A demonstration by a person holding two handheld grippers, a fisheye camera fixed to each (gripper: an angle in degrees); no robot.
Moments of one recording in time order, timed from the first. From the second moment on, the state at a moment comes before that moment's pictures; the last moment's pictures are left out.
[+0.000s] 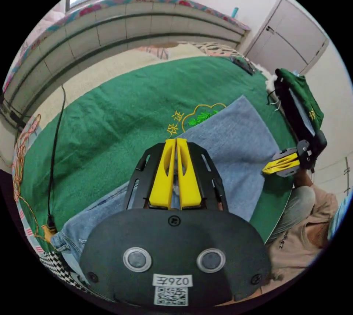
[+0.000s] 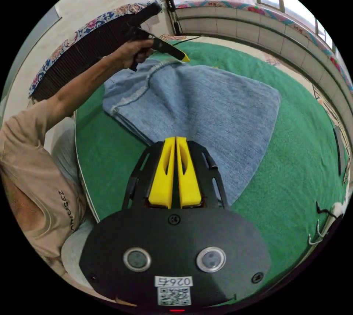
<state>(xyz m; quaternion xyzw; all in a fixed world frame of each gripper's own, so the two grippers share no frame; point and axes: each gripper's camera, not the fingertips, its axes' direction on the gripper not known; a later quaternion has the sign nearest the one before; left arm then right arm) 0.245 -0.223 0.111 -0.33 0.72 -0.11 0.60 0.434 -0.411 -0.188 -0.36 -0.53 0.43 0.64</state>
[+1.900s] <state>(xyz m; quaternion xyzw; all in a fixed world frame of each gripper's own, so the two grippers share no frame) -0.021 -0.480 0.137 -0.02 0.93 -0.18 0.33 0.569 -0.399 -0.311 -0.17 -0.40 0.57 0.69</state>
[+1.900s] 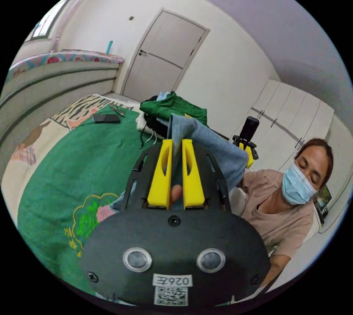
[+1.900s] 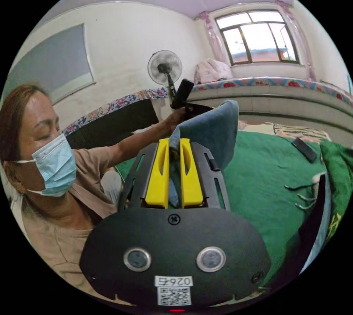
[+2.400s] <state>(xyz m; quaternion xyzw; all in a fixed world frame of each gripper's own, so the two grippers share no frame) -0.143 -0.117 0.269 -0.25 0.79 -0.47 0.31 0.175 -0.600 -0.033 -0.35 -0.71 0.36 0.49</state>
